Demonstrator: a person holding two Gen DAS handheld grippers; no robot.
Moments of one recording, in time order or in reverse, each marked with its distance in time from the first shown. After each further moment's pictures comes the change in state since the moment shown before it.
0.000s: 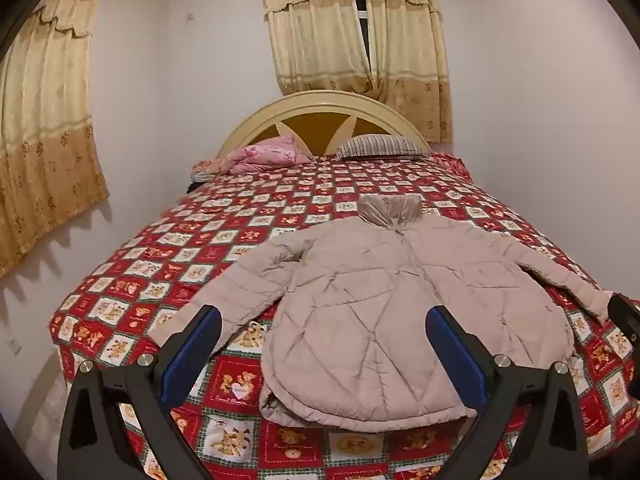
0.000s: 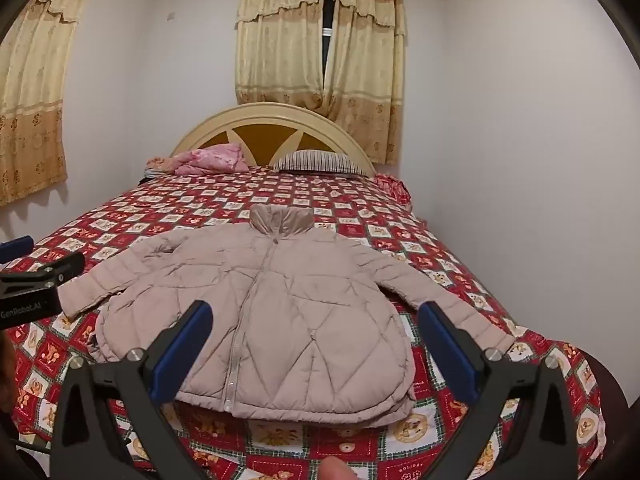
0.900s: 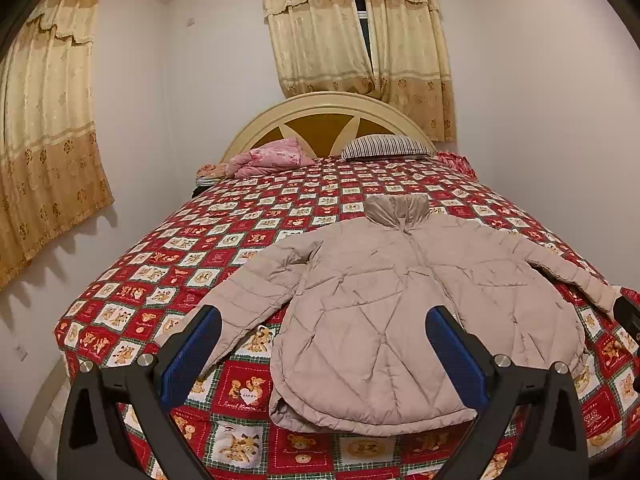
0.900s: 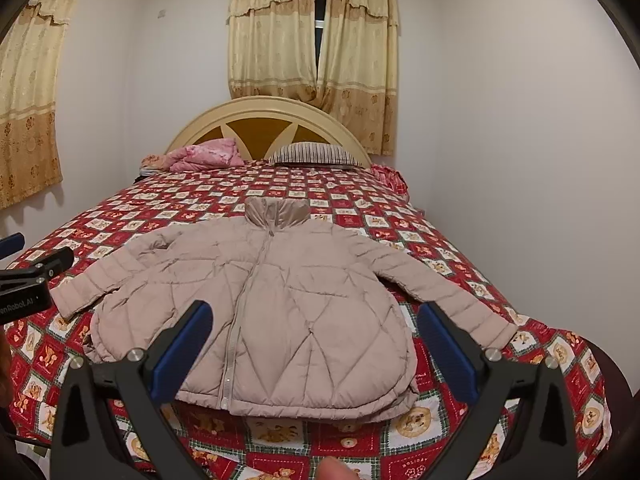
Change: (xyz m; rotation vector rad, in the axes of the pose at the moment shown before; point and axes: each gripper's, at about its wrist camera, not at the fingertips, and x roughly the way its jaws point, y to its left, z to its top) left arm 0.007 0.007 -0.001 0.017 -0.007 0.018; right arm 0.010 -0.006 -0.012 0.033 0.028 -0.001
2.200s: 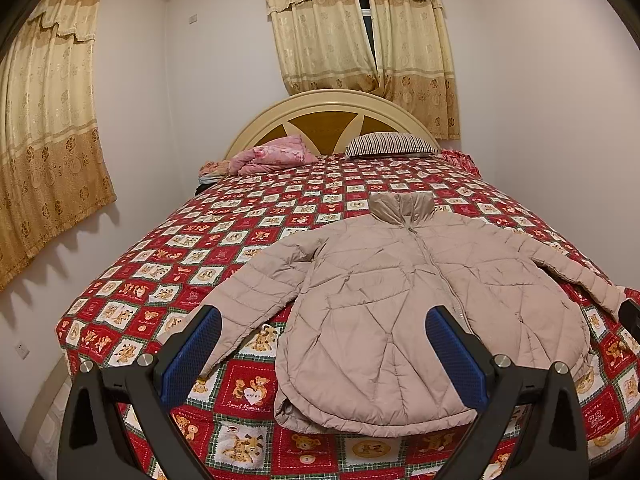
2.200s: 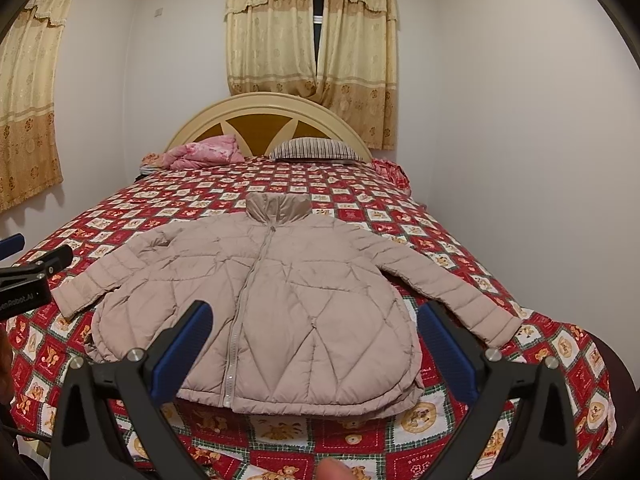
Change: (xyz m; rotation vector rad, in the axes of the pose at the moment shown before) left arm 0.005 0.005 -0.002 0.005 0.009 0.007; right arm 0.003 0.004 -0.002 0.007 0.013 -0.005
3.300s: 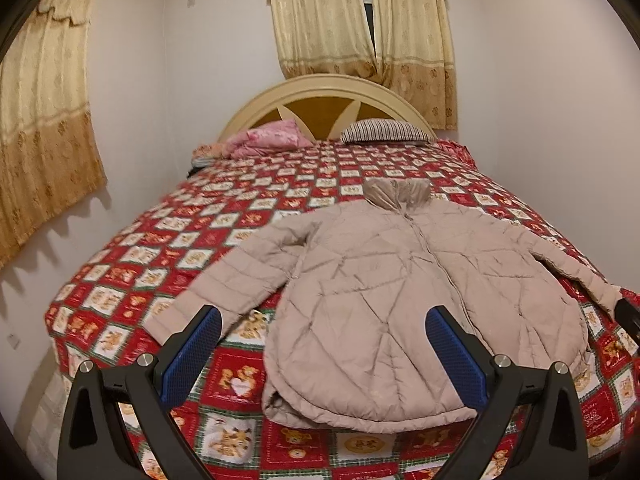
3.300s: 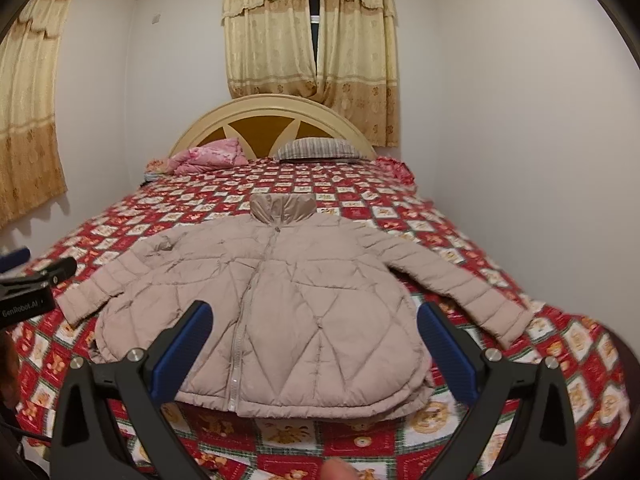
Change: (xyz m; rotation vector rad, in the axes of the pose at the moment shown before) left arm 0.025 0.008 -0.013 -0.024 0.058 -0.046; right arm 0.013 0.001 -0.006 0.055 0.011 0.057
